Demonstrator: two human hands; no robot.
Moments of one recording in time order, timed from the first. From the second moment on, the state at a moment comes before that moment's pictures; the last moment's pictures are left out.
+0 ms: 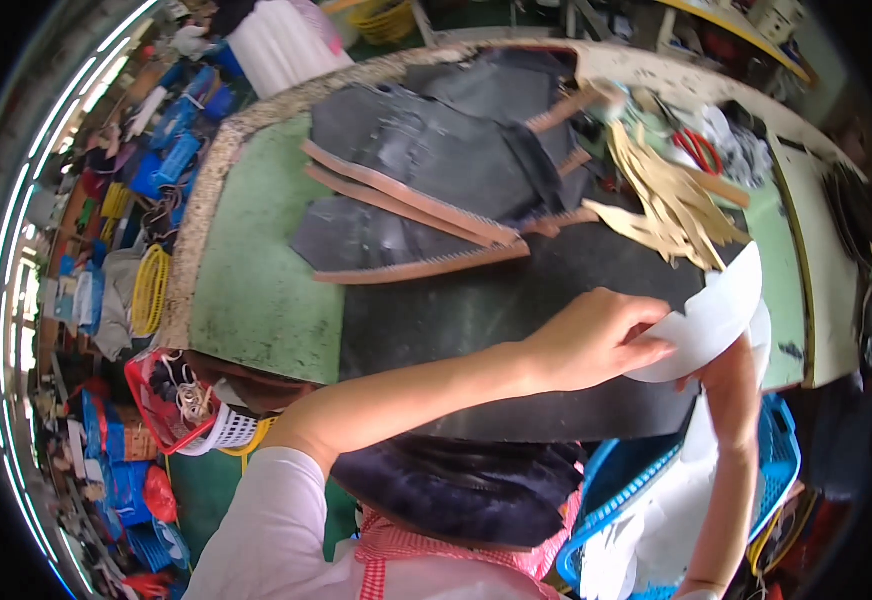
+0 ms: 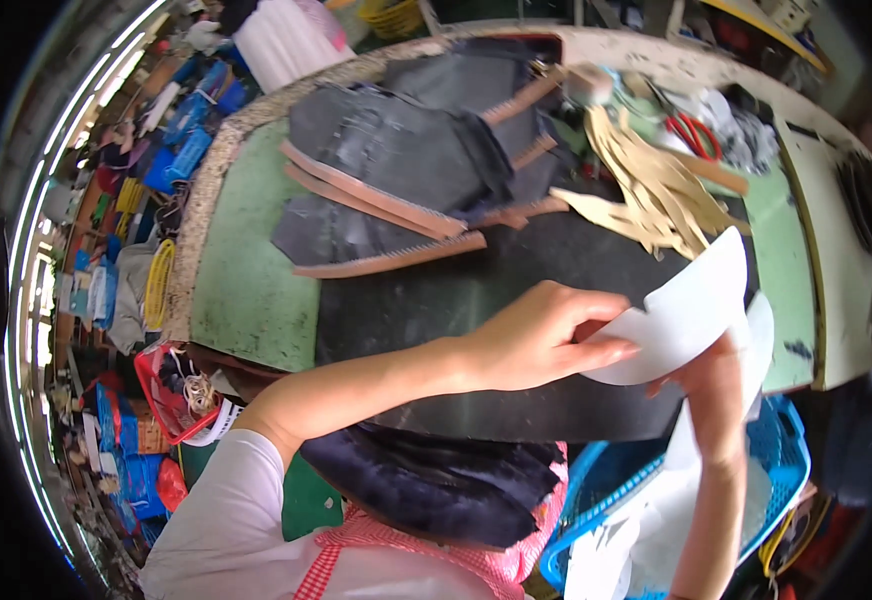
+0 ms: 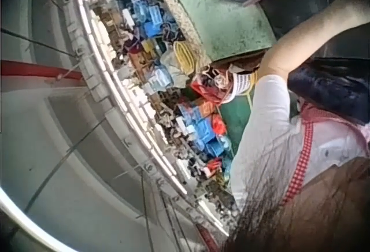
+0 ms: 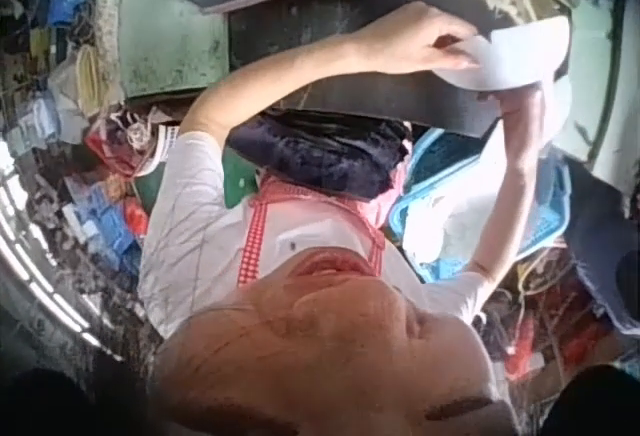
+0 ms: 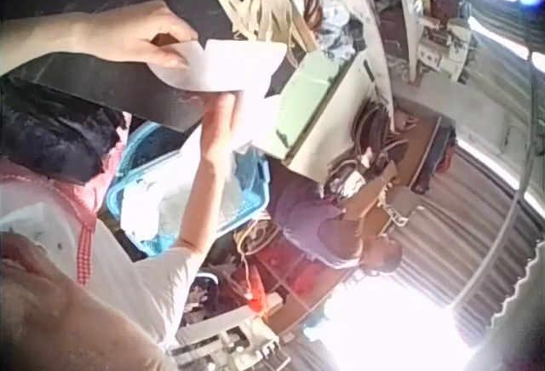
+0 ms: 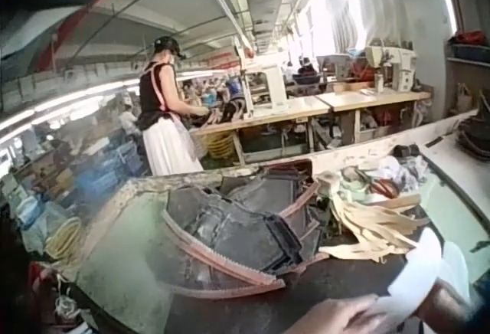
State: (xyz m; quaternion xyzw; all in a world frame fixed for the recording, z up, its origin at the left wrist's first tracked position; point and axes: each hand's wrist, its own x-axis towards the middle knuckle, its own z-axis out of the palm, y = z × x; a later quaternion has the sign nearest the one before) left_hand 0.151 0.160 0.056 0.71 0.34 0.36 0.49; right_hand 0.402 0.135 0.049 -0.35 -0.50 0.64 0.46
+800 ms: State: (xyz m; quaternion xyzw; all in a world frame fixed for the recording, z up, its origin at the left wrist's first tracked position) left_hand -0.081 0.186 0.185 0.86 -0.03 0.48 0.19; right_hand 0.188 0.252 0.066 -0.11 -0.28 0.86 0.41
